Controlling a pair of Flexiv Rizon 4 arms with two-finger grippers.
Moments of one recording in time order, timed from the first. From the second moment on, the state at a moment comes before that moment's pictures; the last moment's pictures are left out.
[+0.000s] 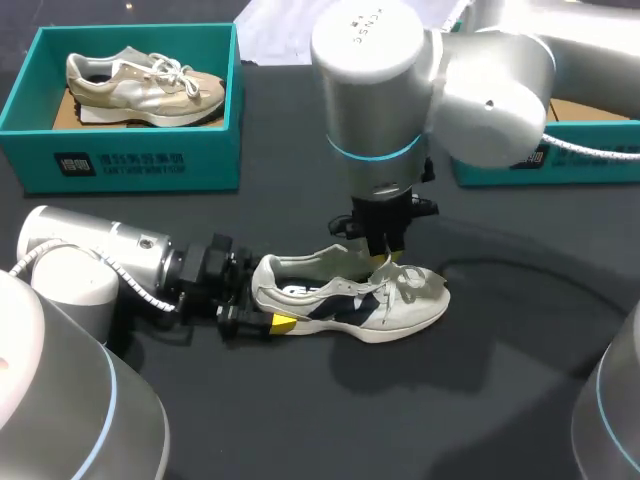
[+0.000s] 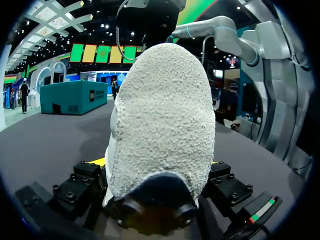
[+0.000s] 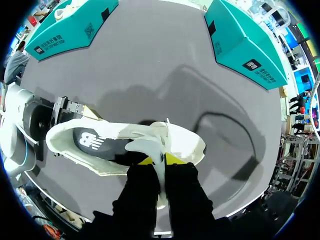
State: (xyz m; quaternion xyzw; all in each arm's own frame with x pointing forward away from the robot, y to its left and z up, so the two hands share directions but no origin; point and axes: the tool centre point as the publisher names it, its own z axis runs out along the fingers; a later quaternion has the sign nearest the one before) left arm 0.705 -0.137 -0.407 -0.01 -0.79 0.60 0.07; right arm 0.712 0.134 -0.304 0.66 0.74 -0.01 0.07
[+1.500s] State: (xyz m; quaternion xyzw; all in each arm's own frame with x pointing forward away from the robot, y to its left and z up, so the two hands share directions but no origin) left arm 0.705 -0.137 -0.407 -0.01 -0.79 0.60 0.07; right arm 0.706 0.088 -0.336 0.71 0.70 -0.07 0.08
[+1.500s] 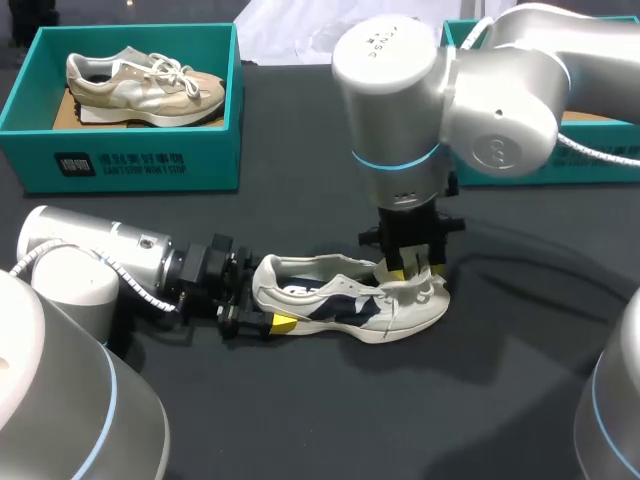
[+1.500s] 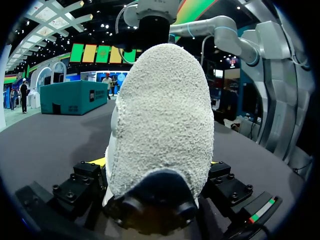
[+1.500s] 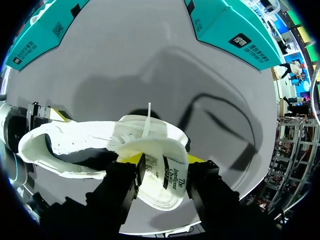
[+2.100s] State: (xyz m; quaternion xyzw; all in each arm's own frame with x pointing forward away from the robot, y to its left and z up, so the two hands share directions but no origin) left arm 0.705 -0.138 -0.407 -0.01 -0.79 0.60 0.07; right arm 0.707 0.055 -0.332 0.74 0.66 -0.12 0.12
